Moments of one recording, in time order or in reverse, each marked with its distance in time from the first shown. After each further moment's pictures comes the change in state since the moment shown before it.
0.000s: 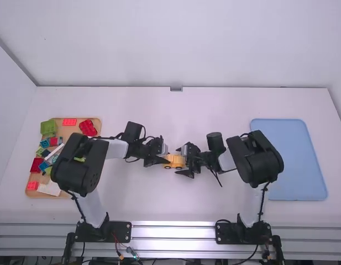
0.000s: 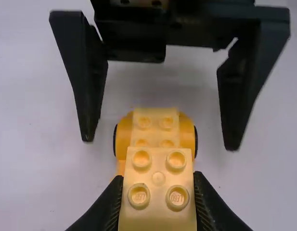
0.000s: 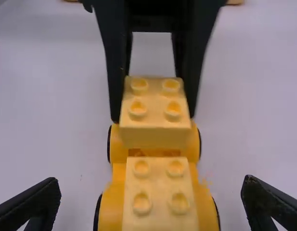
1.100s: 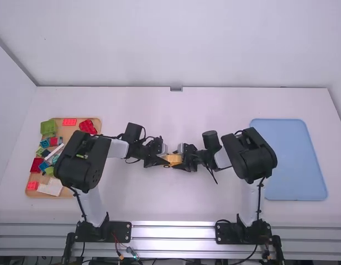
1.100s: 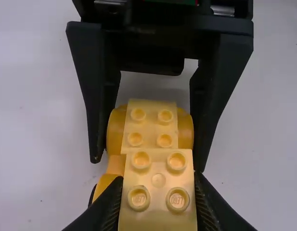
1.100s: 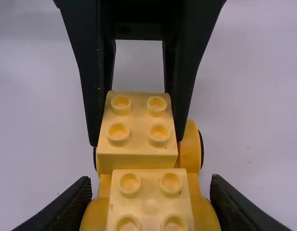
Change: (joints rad) left arm 0.000 0.035 0.000 0.013 -0.007 -0.034; right arm 0.024 0.052 0.051 0.005 0.034 0.045
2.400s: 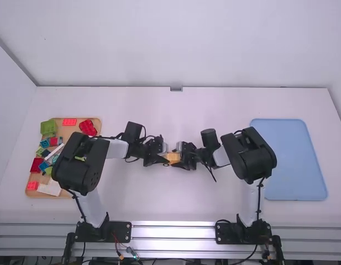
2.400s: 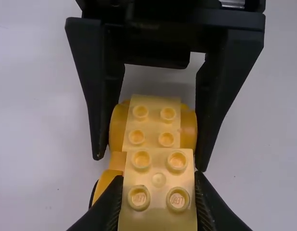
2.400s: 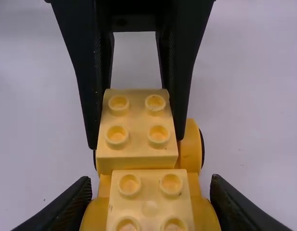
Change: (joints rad) left arm -0.005 -0.029 0.000 0.003 -0.072 -0.012; right arm 0.009 -0.001 0.042 -0.063 0.018 -0.010
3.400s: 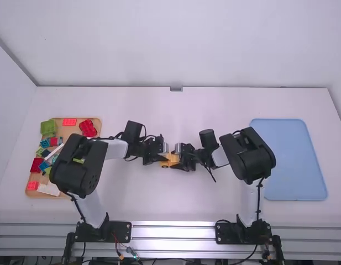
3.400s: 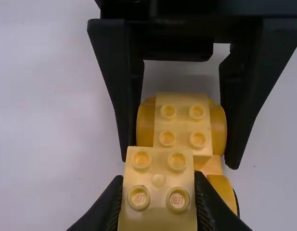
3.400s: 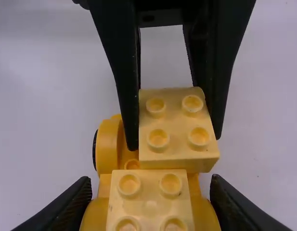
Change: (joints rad) left arm -0.005 -0.032 0.005 -0.036 -0.067 0.027; right arm 0.012 0.000 -0.001 -0.014 -0.014 -0.017
